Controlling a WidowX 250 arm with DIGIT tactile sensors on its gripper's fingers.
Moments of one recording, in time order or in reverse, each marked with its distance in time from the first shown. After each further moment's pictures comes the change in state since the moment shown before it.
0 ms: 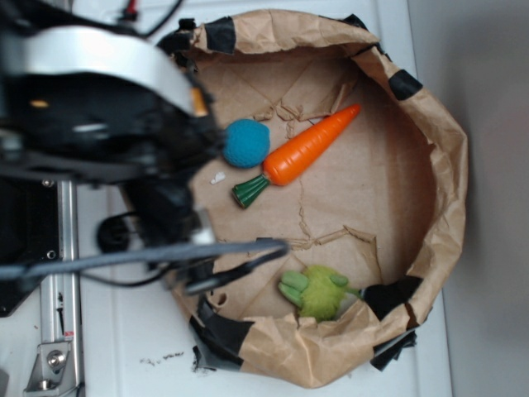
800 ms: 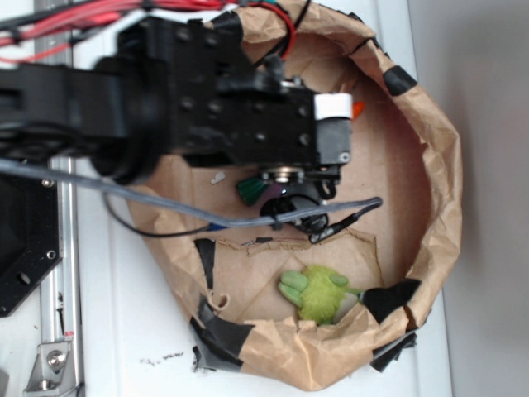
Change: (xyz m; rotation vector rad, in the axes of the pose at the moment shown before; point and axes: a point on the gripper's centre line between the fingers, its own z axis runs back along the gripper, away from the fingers) arm 0.044 0.012 -0.112 0.155 0.045 0.105
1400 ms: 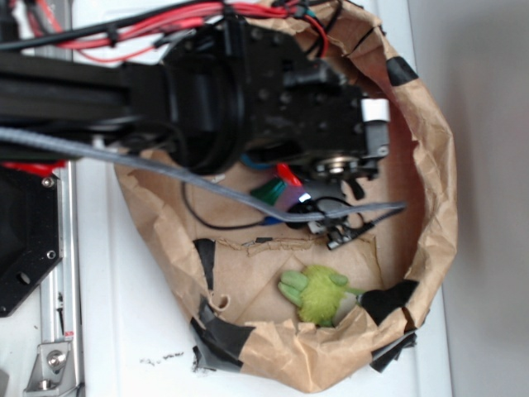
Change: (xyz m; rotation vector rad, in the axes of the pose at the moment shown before) arm 0.003 -0.023 -0.012 -0.090 0.130 0.014
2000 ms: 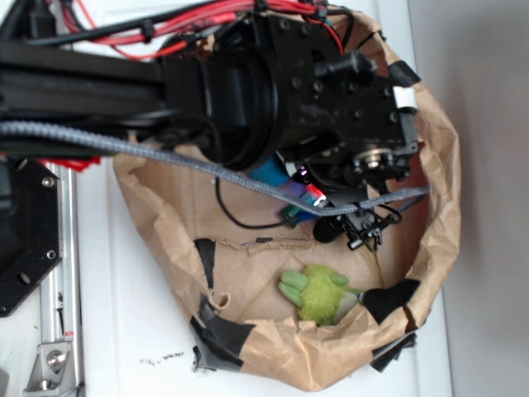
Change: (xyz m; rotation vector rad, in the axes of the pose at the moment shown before) arm 0.006 -0.013 0.002 -0.030 0.016 0.105
